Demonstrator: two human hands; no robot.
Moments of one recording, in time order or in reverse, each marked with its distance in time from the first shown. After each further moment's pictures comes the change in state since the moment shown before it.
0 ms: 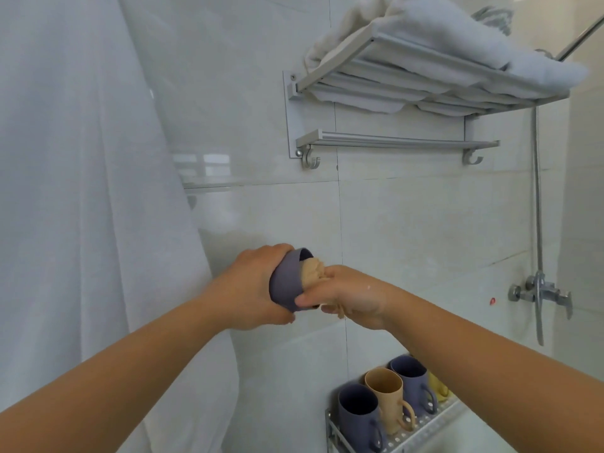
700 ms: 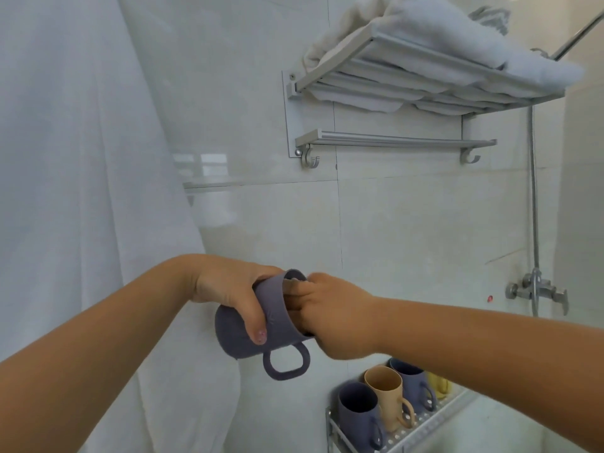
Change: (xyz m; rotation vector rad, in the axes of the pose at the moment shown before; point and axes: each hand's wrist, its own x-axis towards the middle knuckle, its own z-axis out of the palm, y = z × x) left_hand 0.002 0.002 -0.048 -0.322 -0.814 -0.075; right_hand -0.006 0.006 0.017 -1.491 -0.040 -0.898
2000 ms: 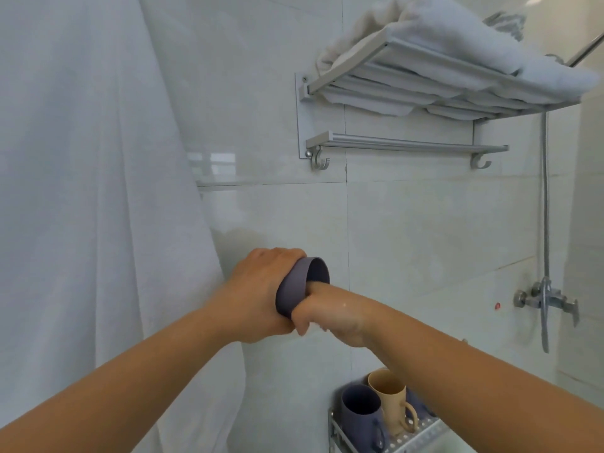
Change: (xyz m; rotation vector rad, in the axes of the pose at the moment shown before) left_hand 0.028 -0.018 0.044 0.549 0.910 0.215; right_hand 0.023 -0.017 -0.016 1.433 -0.071 0.818
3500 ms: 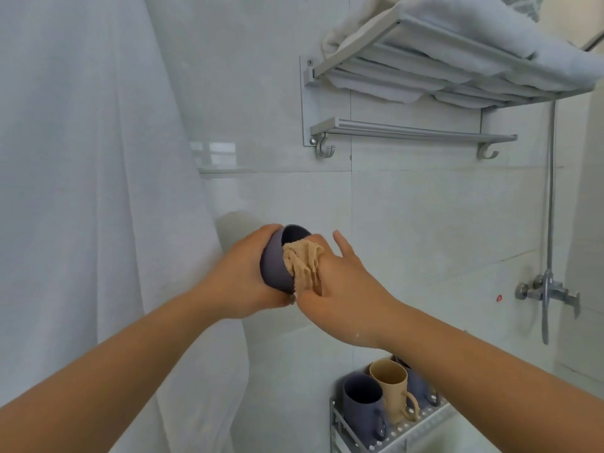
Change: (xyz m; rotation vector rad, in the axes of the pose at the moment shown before) left_hand -0.009 -0.008 -0.011 -0.480 0.099 -0.234; right_hand -0.022 -0.007 0.000 -0.739 0.392 -0.414
